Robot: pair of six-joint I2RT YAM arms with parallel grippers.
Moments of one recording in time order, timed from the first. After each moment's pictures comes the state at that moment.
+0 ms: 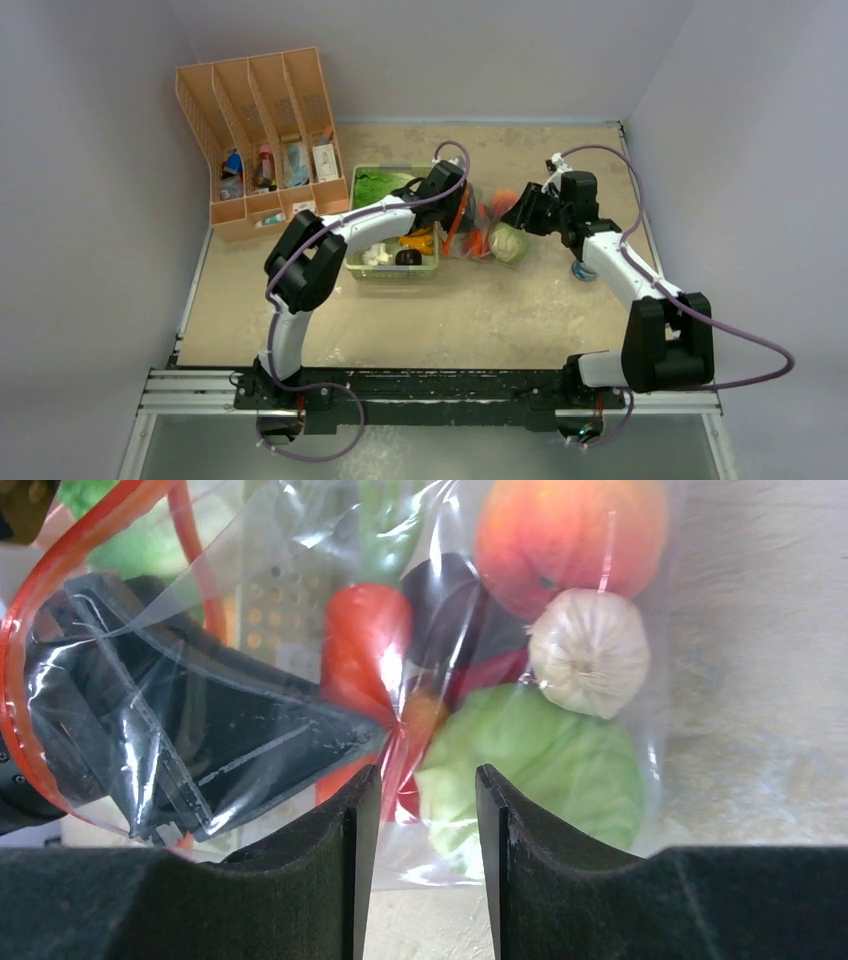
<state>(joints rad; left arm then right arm) -0.75 2.07 1.56 -0.21 0.13 -0.86 0.12 1.34 0.84 -0.16 -0.32 0.44</state>
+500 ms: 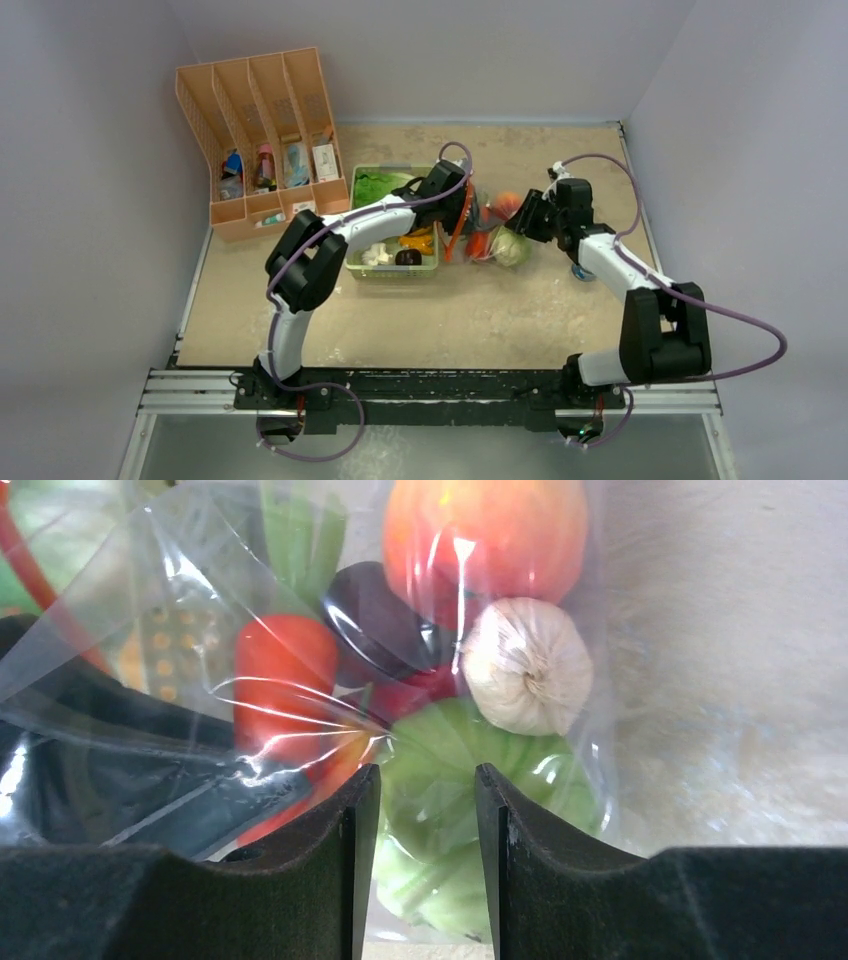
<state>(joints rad) -0.75 2.07 1.56 -0.22 0.20 -0.82 0.12 1.43 0.81 -0.10 -0.28 0.45</state>
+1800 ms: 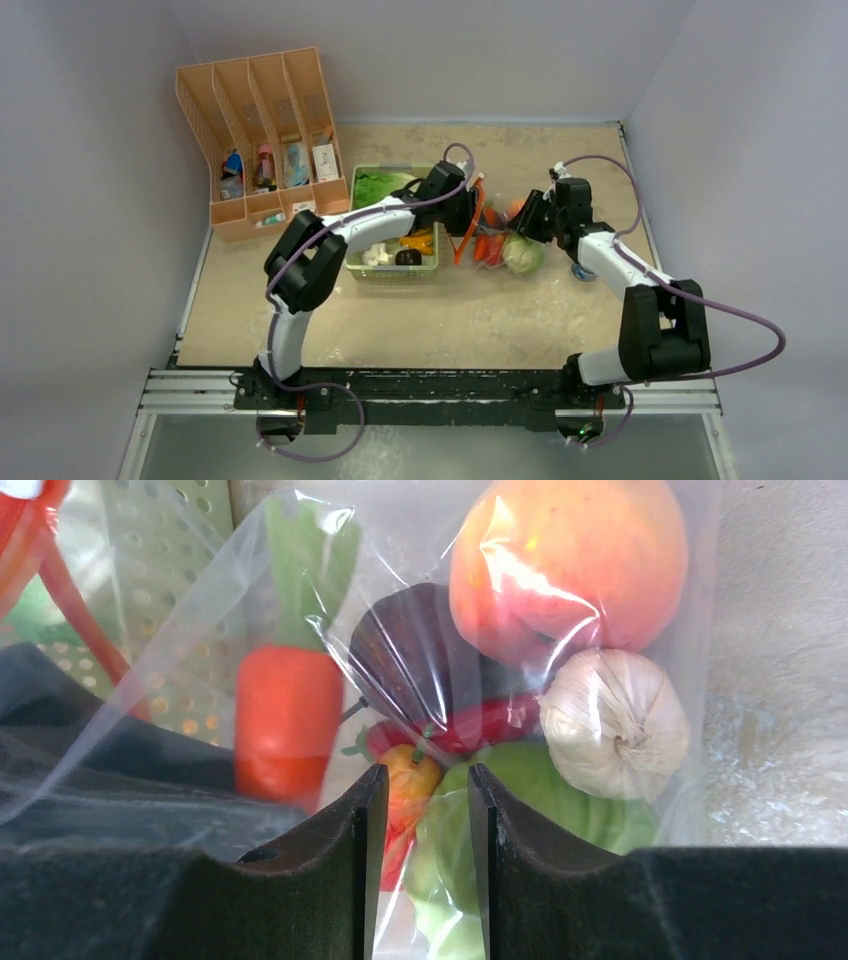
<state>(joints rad) -0.76 2.09 1.55 -0.15 0.28 -0.81 0.12 1.43 0.81 -0.12 -0.23 0.50</state>
